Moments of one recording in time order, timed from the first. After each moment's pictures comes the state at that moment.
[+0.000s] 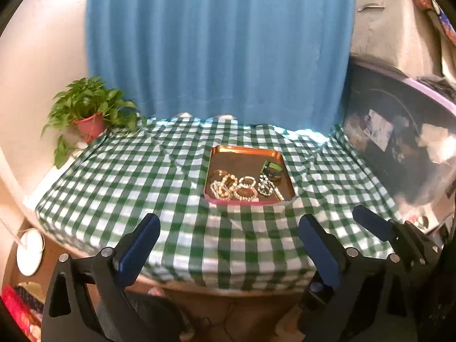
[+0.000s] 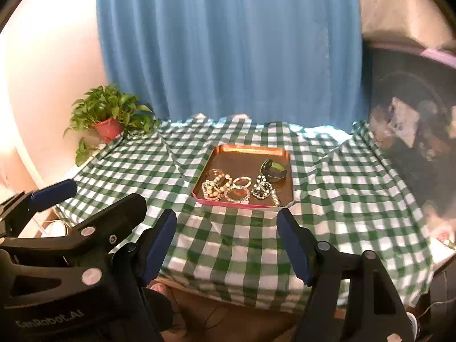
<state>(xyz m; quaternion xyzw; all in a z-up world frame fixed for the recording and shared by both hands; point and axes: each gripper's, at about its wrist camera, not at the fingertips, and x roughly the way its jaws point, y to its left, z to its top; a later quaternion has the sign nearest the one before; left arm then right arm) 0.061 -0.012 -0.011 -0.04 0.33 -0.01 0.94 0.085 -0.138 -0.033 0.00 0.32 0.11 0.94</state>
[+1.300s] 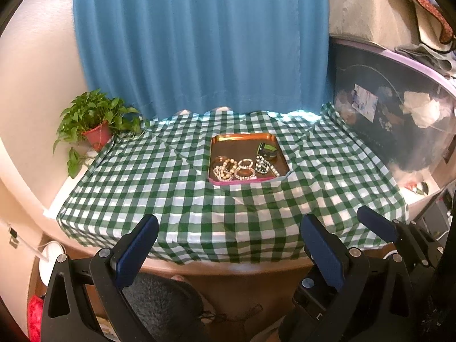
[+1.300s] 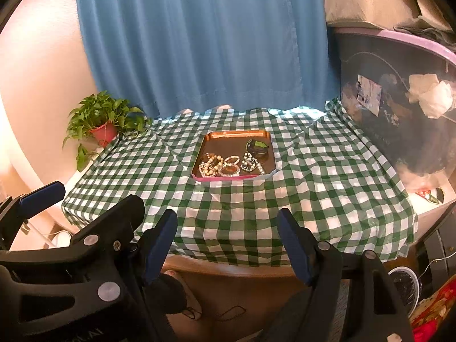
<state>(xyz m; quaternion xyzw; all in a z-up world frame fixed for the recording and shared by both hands) 0.005 -0.034 0.009 0.03 0.35 -0.01 0.94 0.013 -0.158 -0.015 0.05 0.35 0.07 0.93</state>
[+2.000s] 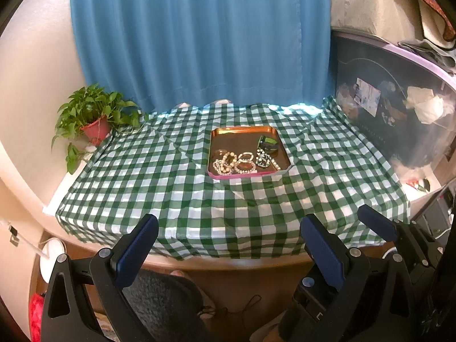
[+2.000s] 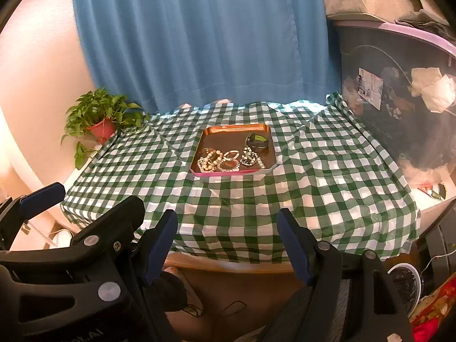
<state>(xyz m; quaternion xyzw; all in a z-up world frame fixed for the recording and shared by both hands) 0.010 -0.035 0.001 0.03 0.36 -0.01 0.93 0.019 -0.153 -0.022 0.05 0.37 0.07 0.93</state>
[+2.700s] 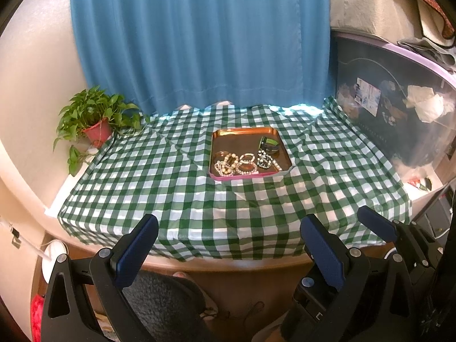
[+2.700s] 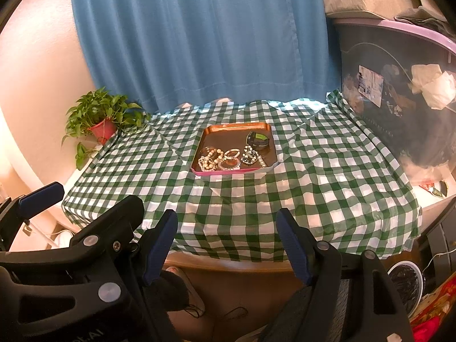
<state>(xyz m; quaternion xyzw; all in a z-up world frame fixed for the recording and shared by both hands) 0.008 -0.034 0.001 0.03 0.36 -0.01 0.93 0.019 -0.156 -0.025 0.05 0.37 0.07 0.93</state>
